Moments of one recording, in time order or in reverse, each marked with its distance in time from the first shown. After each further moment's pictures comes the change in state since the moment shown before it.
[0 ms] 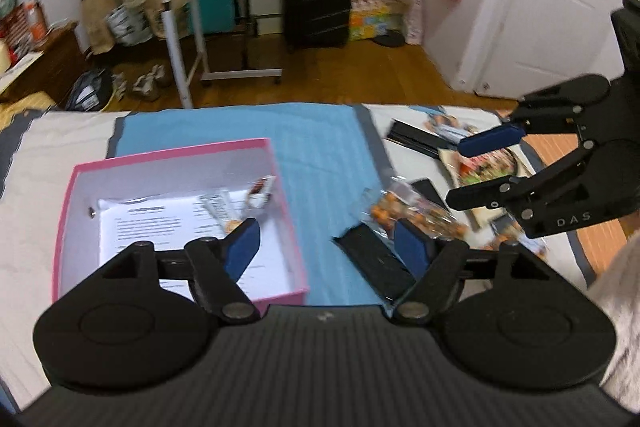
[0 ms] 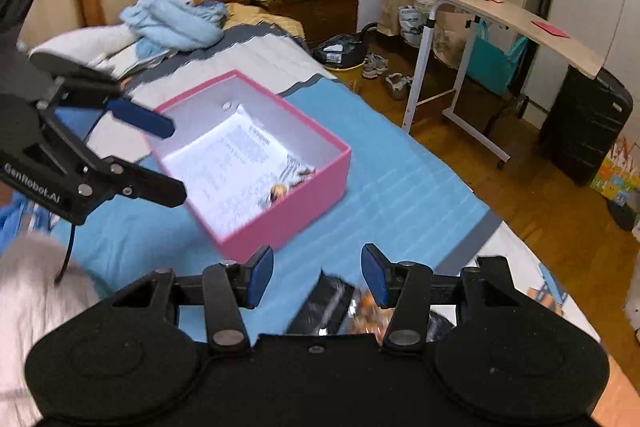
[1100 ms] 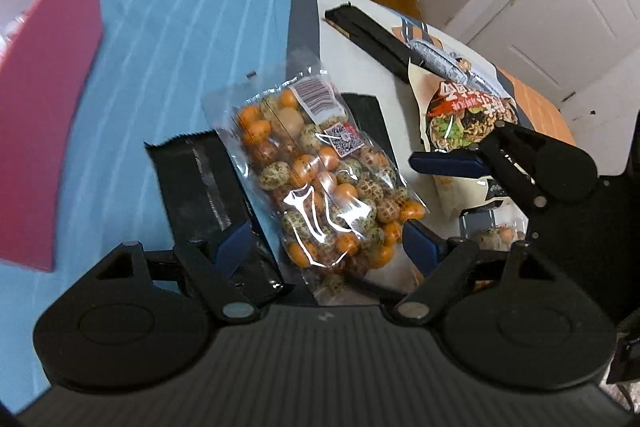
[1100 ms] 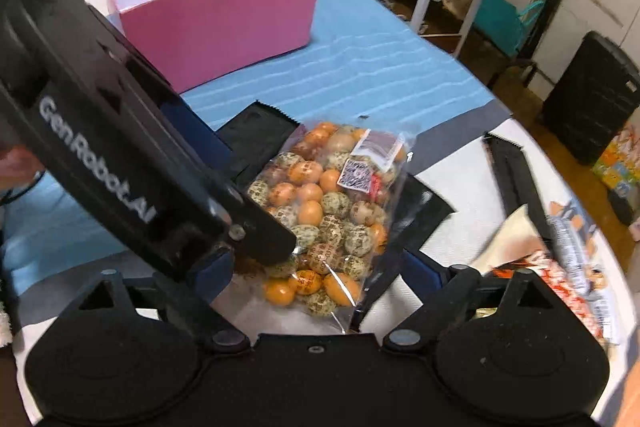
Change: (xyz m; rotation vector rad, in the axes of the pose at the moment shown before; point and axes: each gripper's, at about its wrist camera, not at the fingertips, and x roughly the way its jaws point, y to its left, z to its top) left arm 0.221 -0.077 -0.054 -0.311 0.200 -0.184; right arm 0.115 -0.054 -0.139 -0.113 0.111 -0.028
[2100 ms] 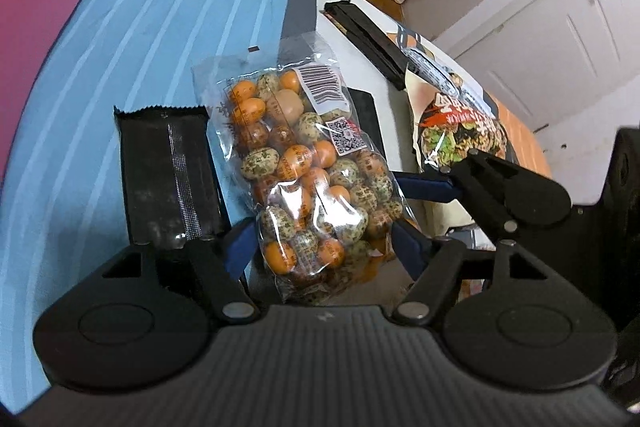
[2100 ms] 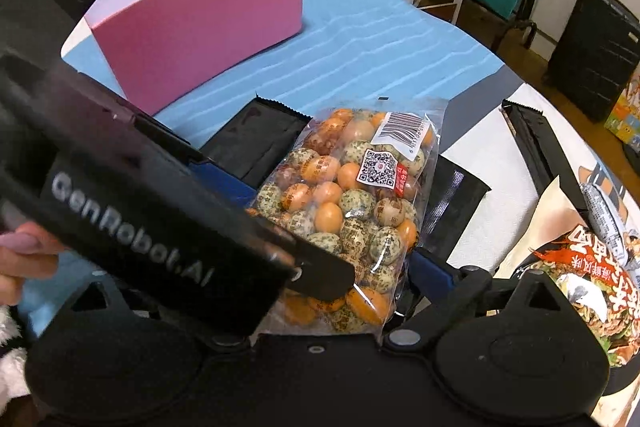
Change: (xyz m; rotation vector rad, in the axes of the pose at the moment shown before) left arm 0.020 0.015 -0.009 -0.094 -0.021 -0.111; right arm 0.012 0.000 0.007 0.133 0.039 0.041
